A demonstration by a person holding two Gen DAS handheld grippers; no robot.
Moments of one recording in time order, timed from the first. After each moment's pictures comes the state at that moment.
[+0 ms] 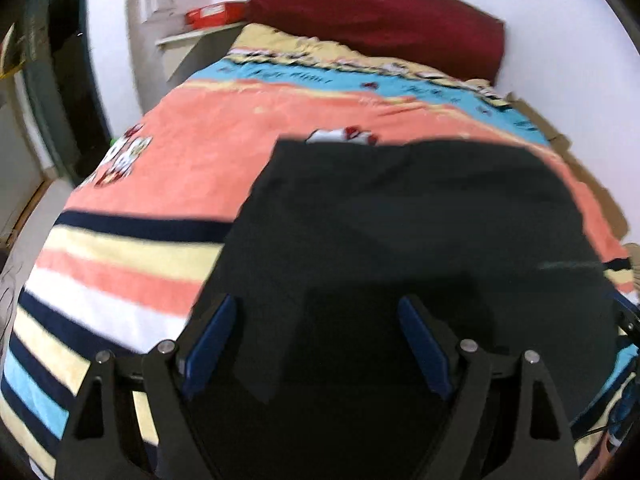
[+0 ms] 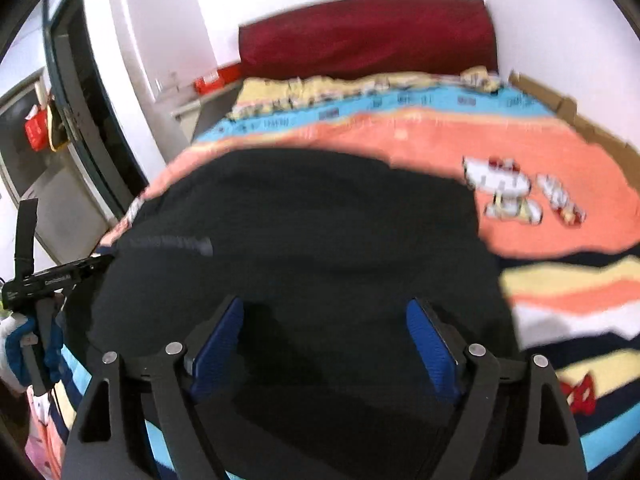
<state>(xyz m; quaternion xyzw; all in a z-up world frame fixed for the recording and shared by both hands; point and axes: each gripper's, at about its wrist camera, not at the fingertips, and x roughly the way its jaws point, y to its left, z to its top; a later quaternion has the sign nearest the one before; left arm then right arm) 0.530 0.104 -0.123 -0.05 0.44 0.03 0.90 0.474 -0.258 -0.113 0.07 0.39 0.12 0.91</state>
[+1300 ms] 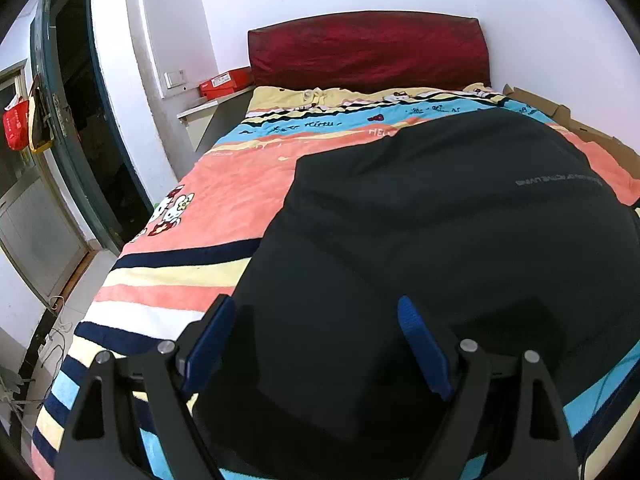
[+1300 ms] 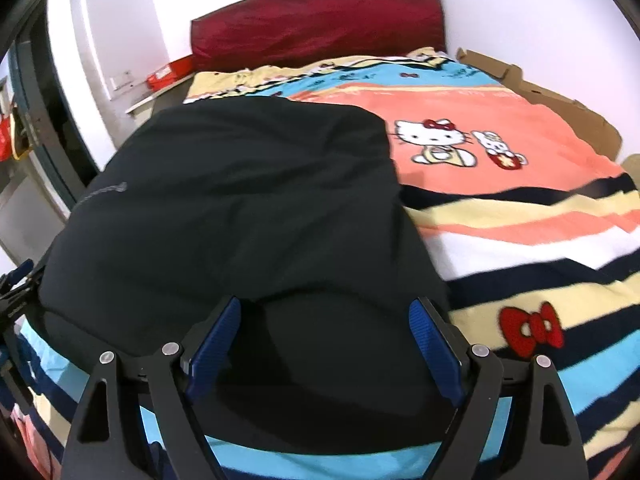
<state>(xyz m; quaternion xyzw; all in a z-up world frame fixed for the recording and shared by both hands) 0.448 0.071 -0.120 0.07 0.34 0.07 0.94 0.431 -0.303 -0.138 0.07 0.41 0.03 0.91</state>
